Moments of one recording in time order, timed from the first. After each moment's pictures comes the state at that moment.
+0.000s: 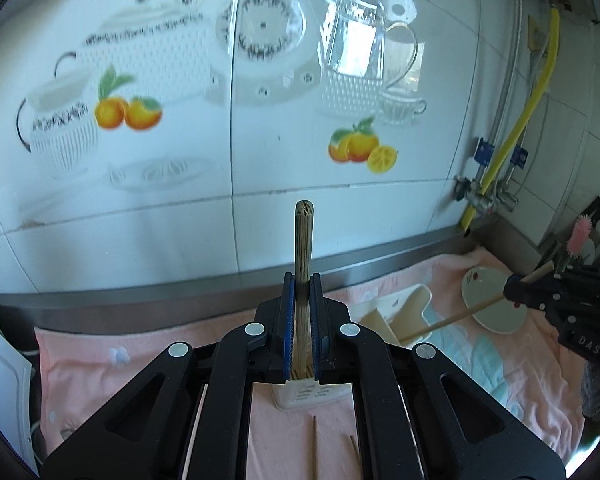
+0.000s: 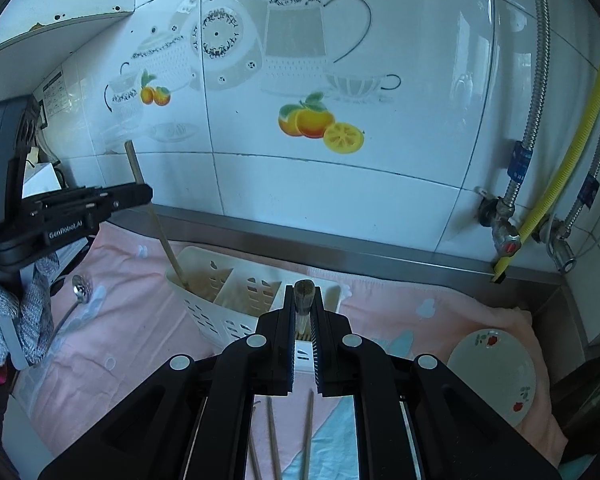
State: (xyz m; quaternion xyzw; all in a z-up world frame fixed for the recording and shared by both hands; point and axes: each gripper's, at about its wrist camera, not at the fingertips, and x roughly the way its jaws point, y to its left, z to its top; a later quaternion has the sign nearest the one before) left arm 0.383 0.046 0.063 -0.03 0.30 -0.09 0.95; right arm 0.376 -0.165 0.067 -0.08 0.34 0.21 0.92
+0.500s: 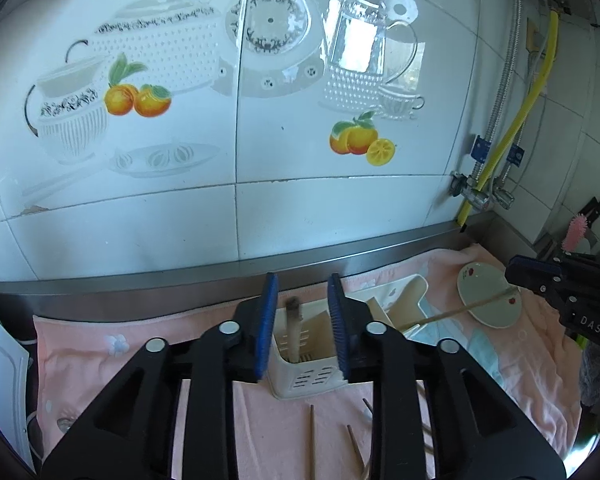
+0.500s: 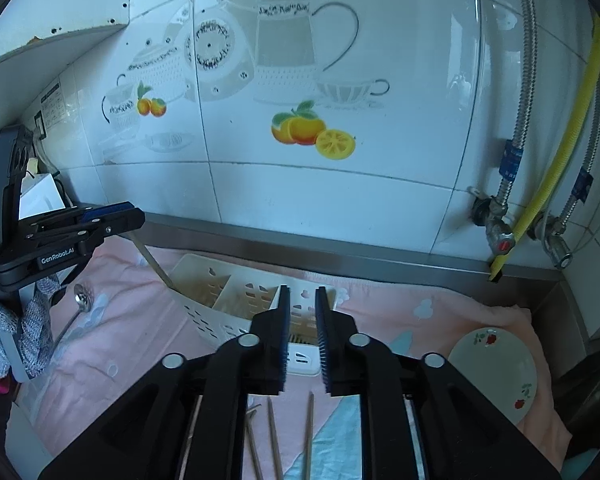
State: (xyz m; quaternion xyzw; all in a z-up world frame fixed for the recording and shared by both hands) left arm 0.367 0.052 0.065 -0.04 0.30 -0.09 0.95; right arm 0.371 -0.171 0.074 -0.06 0.33 0.20 0.92
